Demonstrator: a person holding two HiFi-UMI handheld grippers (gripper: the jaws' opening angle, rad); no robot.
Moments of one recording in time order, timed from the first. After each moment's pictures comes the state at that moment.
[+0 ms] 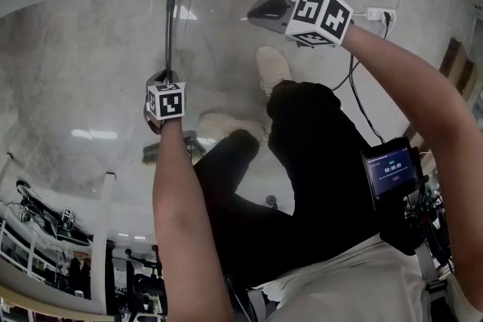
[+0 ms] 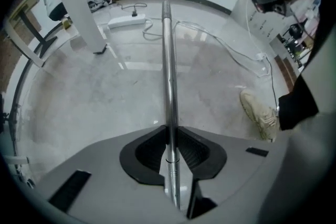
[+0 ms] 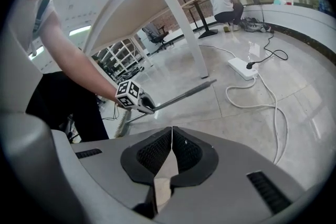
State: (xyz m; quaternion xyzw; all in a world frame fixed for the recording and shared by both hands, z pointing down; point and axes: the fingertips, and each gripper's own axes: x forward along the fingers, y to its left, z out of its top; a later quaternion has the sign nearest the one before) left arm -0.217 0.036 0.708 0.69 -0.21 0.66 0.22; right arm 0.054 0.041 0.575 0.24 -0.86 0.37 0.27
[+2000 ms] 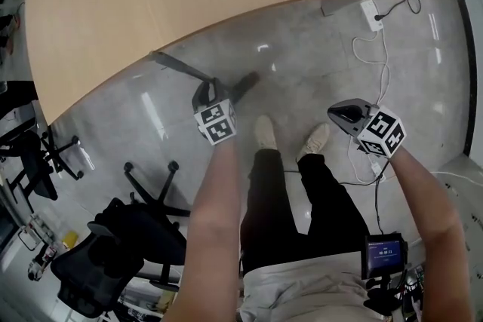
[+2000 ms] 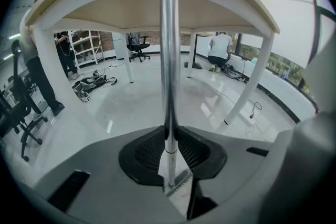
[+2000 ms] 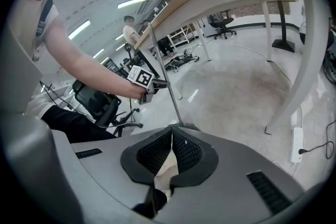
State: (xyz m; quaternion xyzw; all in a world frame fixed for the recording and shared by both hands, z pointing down) left arm -0.331 -0.006 0.653 0.59 -0.70 0.25 0.32; right arm -0.013 0.033 0.545 0.08 -0.88 0.28 0.37
